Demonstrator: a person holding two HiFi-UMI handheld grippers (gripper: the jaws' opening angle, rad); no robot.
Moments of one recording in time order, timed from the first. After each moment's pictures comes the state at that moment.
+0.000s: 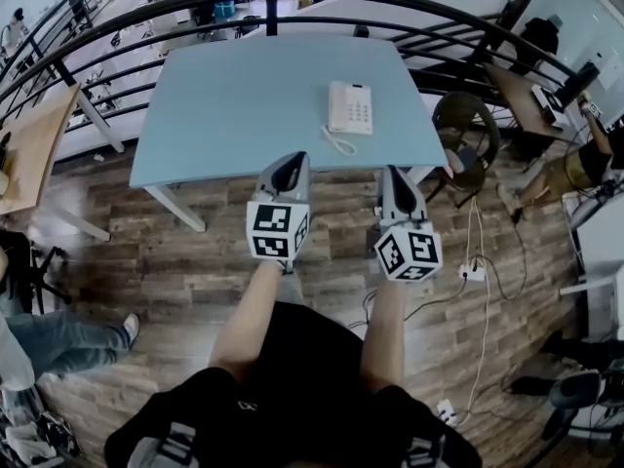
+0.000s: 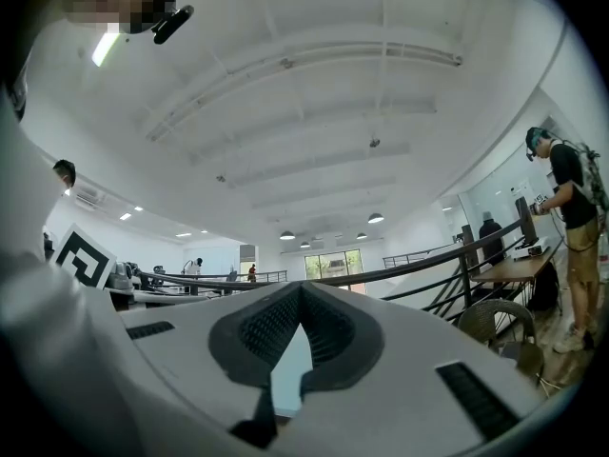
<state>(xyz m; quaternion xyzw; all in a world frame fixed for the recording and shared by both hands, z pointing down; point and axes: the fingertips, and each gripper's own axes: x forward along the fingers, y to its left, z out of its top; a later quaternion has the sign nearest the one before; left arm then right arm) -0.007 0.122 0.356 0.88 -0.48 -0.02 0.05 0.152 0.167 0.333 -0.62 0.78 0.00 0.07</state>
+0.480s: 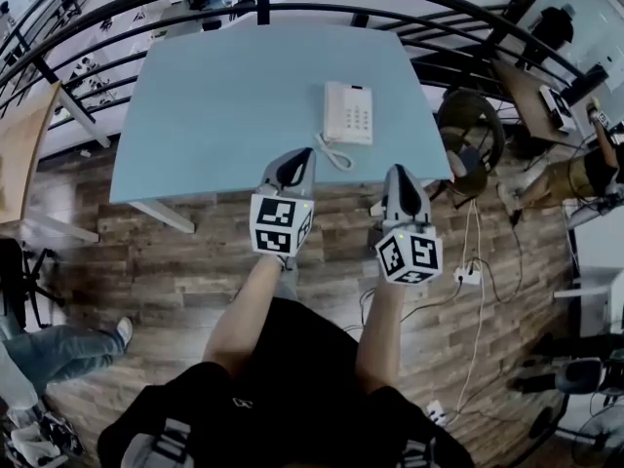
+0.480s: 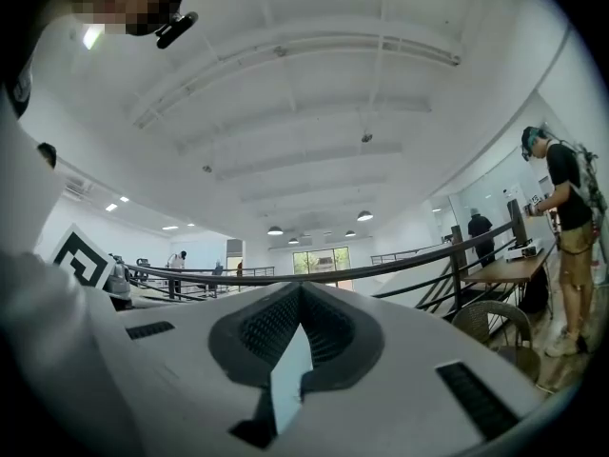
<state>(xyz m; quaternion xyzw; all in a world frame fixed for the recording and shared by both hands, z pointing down) 0.038 -0.004 0.401 0.88 -0.46 0.01 0.08 0.192 0.048 0.362 -0.64 0.76 -0.01 0.06</state>
